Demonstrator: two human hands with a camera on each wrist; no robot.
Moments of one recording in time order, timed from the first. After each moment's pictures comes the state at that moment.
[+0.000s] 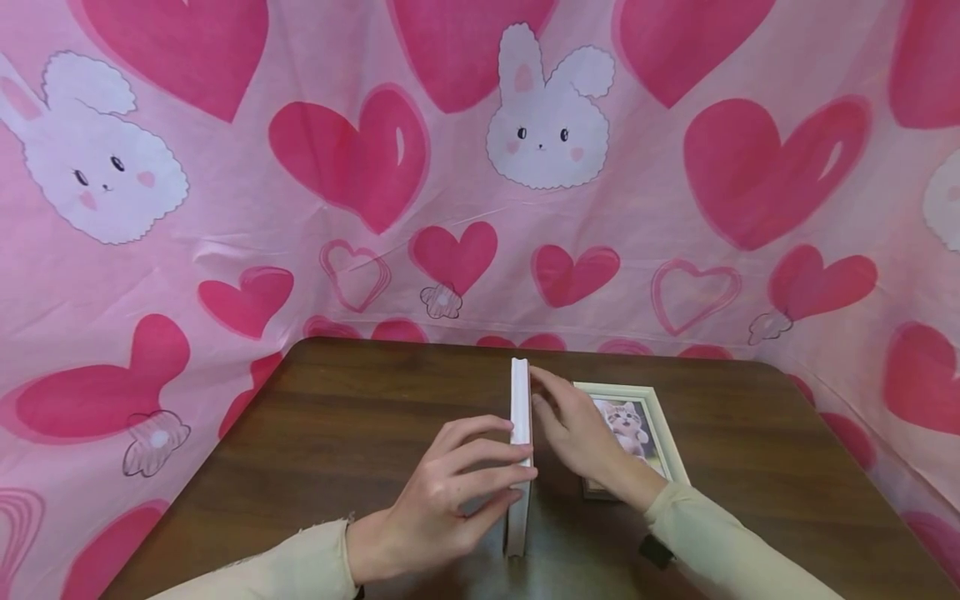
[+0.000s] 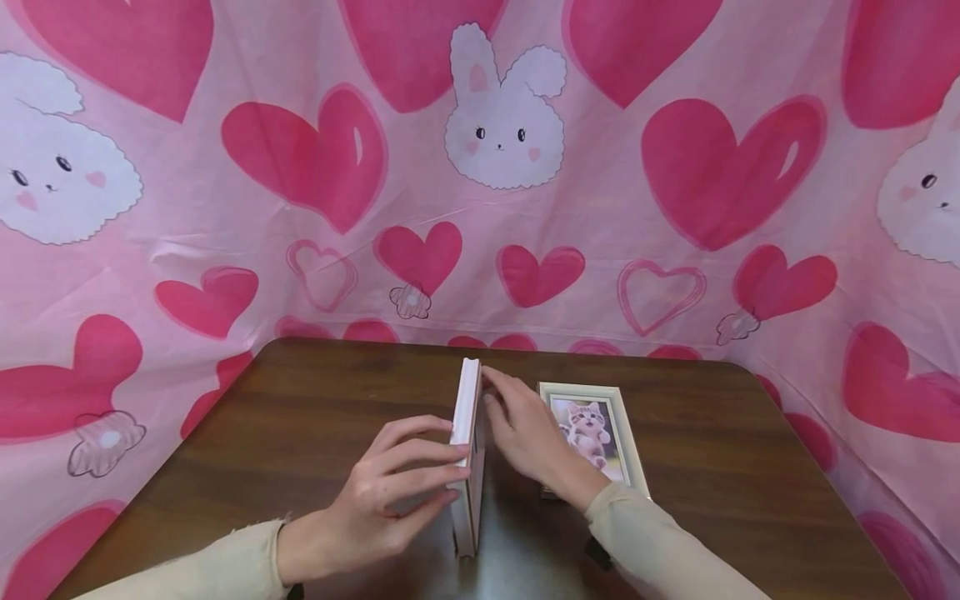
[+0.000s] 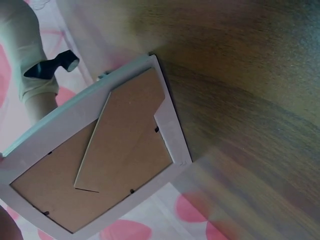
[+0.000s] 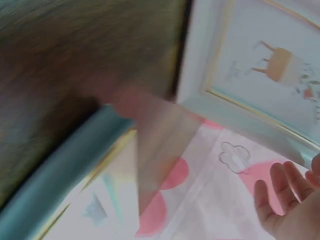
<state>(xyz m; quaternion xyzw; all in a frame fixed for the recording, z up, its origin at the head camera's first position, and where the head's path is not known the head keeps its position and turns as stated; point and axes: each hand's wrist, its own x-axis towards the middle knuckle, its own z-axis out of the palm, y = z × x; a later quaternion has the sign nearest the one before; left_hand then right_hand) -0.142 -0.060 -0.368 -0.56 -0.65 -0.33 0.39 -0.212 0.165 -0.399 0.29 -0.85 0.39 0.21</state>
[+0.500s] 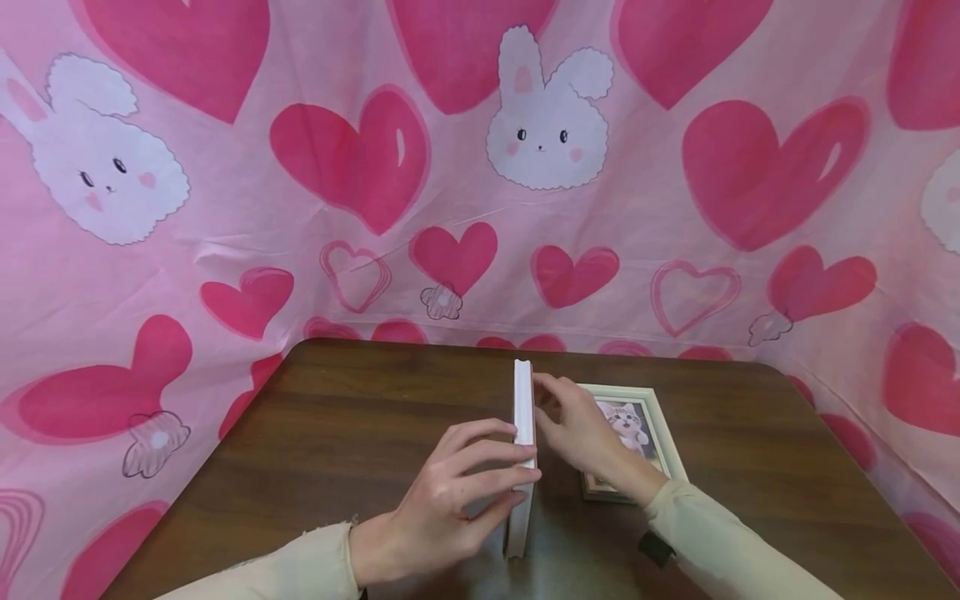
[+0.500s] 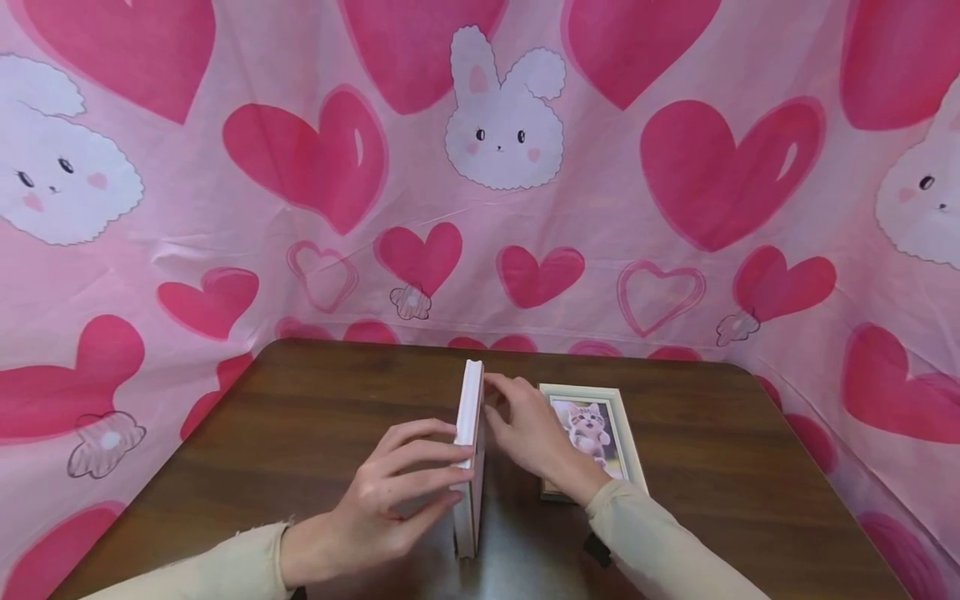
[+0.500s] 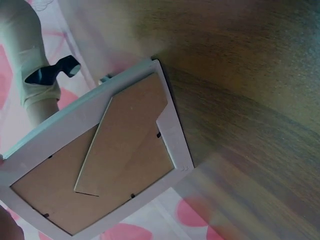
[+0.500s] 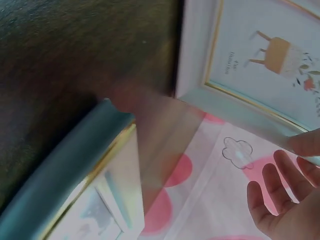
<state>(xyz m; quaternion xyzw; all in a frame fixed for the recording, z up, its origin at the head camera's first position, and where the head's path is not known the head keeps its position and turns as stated) -0.141 -0.056 -0.371 -0.56 -0.65 -0.34 0.39 -0.218 0.165 -0.397 0.27 -0.86 0.39 0.19</state>
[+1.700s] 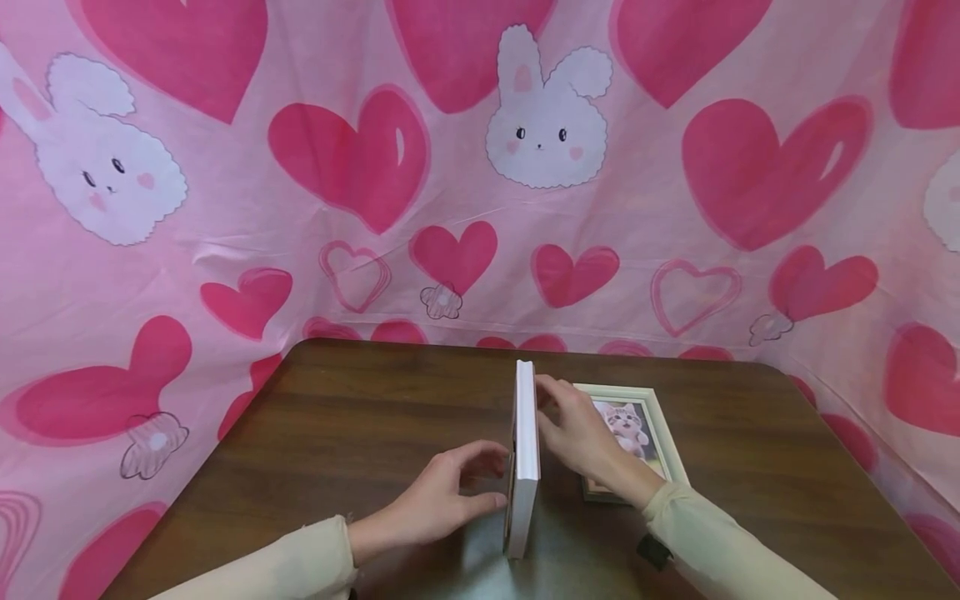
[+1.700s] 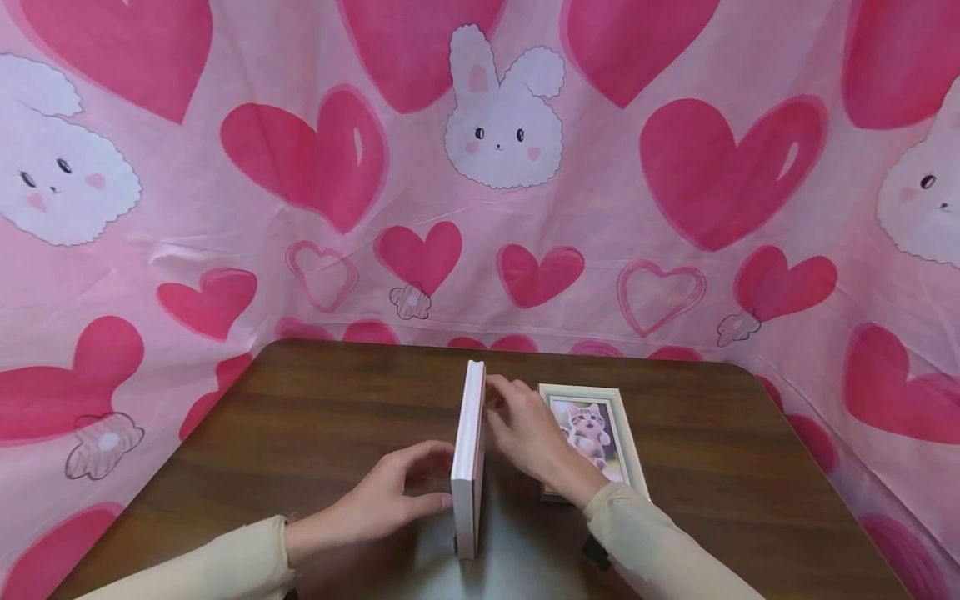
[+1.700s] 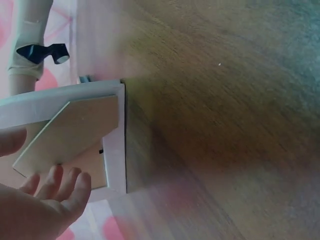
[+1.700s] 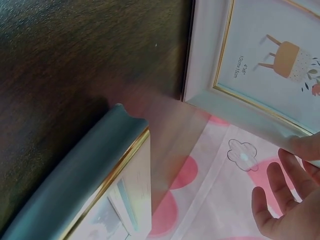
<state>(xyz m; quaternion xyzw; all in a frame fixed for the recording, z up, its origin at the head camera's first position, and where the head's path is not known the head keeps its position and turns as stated) -0.158 -0.073 -0.416 -0.29 -0.79 -0.54 -0.09 -0.222 0.166 -0.407 0.28 -0.85 0.40 0.19</state>
